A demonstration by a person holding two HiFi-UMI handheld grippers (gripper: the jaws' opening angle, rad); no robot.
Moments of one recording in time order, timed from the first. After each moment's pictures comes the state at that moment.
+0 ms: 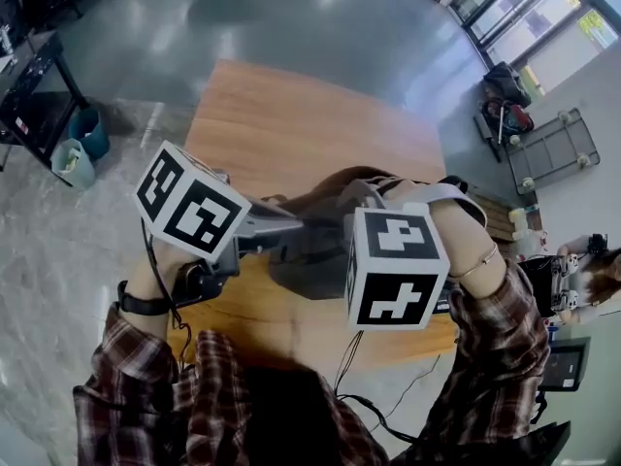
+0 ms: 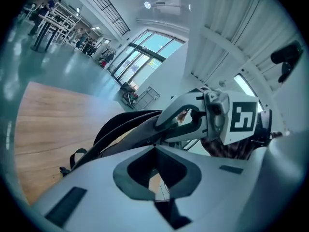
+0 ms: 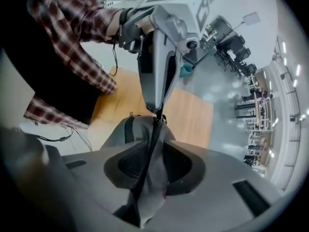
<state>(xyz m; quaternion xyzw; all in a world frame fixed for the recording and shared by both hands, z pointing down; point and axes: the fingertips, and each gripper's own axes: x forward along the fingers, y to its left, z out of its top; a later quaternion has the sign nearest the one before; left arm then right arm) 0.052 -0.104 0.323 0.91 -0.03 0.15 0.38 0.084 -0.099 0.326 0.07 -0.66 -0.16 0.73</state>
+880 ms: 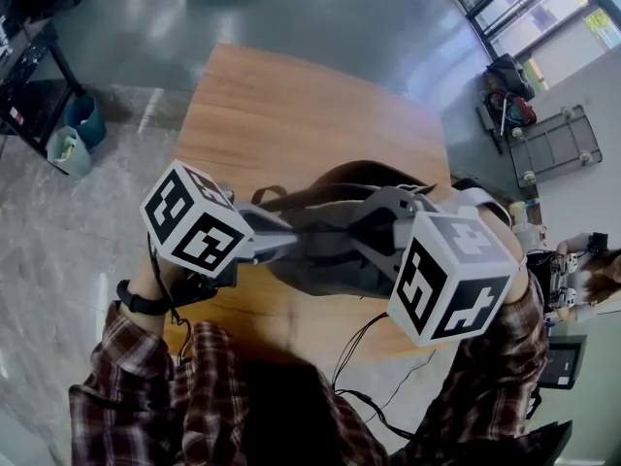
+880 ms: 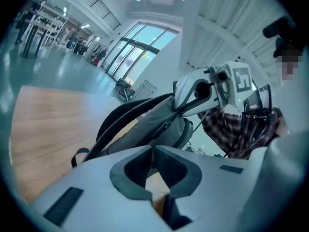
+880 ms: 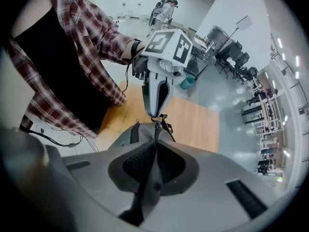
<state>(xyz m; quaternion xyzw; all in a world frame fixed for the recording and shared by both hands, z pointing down) 0.057 -0.100 0.375 0.92 -0.01 0.20 0.34 0.090 -0.090 0.316 0.03 -0.73 -0.13 0.67</state>
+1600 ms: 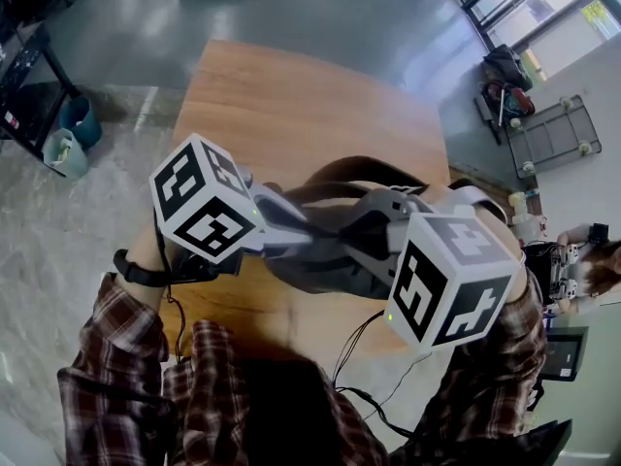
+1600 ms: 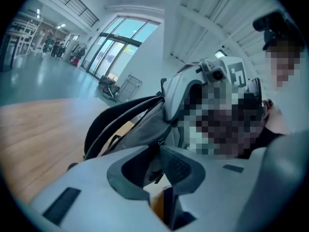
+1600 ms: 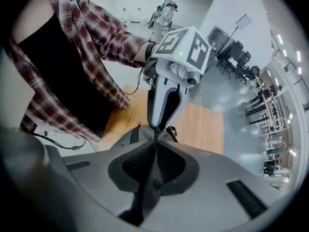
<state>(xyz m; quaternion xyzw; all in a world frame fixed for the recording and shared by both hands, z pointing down) 0.078 -0.094 0.354 0.93 0.08 0.22 0.28 0.084 -0.079 0.318 0.01 -0.74 -0.11 0.66</state>
